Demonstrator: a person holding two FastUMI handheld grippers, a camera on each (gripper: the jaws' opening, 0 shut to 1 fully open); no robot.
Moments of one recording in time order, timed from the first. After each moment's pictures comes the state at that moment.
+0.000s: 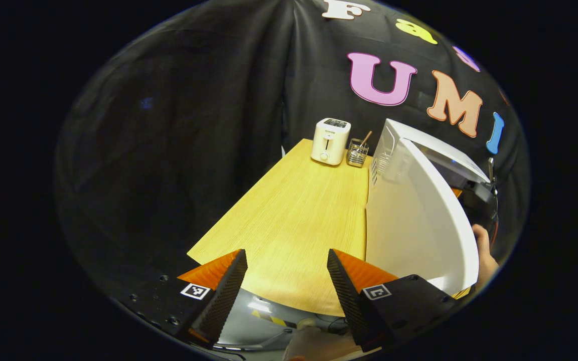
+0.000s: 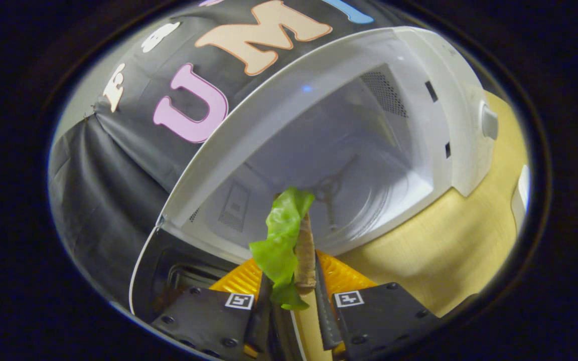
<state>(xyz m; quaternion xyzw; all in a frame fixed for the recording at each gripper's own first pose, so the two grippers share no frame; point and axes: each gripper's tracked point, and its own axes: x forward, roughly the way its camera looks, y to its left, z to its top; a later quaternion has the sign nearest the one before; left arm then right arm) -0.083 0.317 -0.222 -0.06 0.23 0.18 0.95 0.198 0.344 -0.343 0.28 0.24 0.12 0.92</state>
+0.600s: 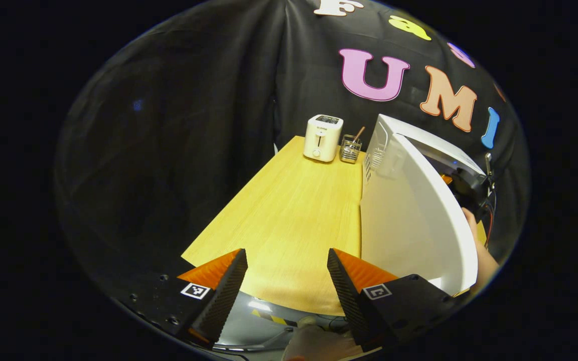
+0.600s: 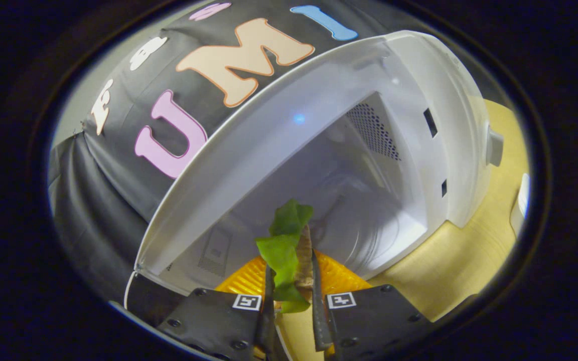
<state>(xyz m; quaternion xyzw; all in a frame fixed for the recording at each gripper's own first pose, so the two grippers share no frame) -0.072 0.307 -0.221 -0.06 0.23 0.15 0.96 0.257 0.304 -0.333 0.30 0.17 0.04 0.94</state>
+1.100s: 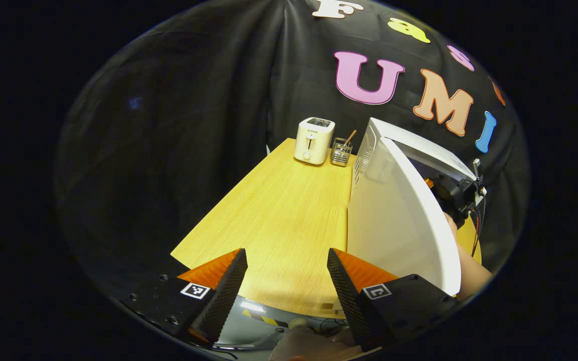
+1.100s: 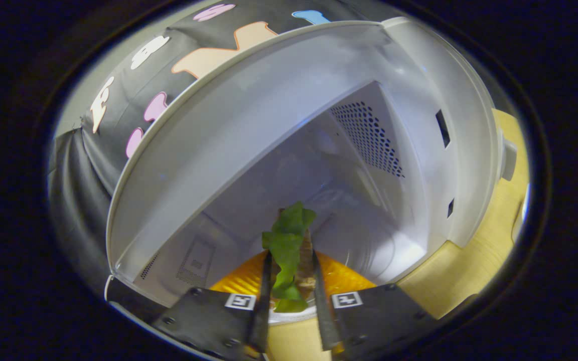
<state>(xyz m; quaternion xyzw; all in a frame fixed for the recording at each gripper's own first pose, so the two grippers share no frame) -0.071 0.295 -0.216 -0.07 0.23 0.15 0.96 0.286 0.273 -0.347 0.26 0.14 -0.01 0.95</state>
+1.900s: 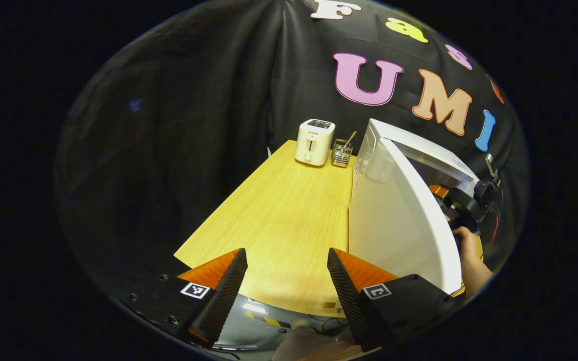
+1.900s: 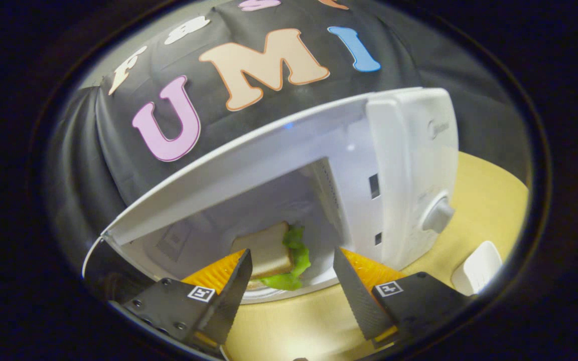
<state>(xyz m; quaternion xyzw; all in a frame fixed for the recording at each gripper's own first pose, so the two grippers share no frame) -0.075 0.295 -0.213 -0.06 0.22 0.14 0.96 0.215 0.229 -0.312 0.15 0.14 -0.01 0.98</state>
